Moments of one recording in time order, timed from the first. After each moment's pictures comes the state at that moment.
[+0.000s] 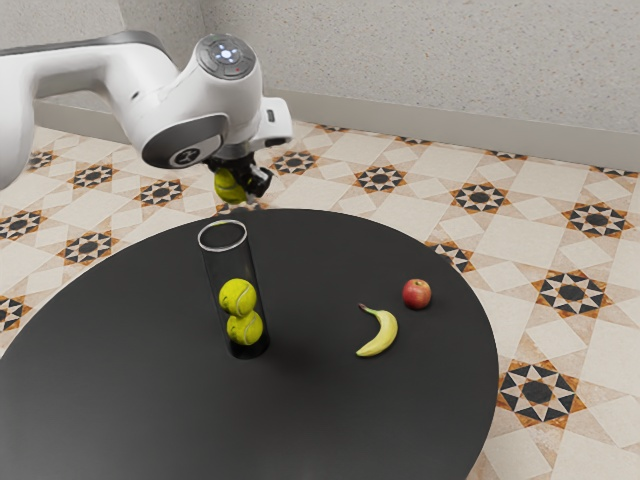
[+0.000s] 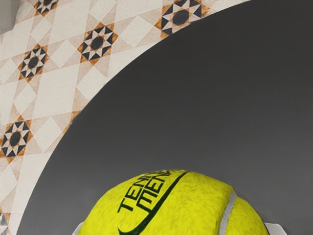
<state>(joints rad) -0.37 0.03 0.21 -1.88 0.64 2.16 -0.41</state>
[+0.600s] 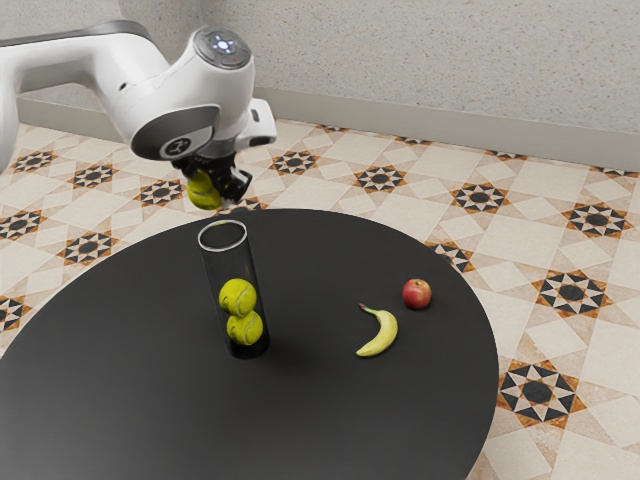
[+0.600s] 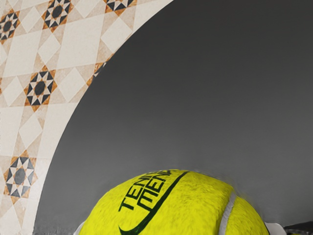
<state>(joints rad) -0.40 0.00 0.25 -1.88 0.63 2.00 -0.44</state>
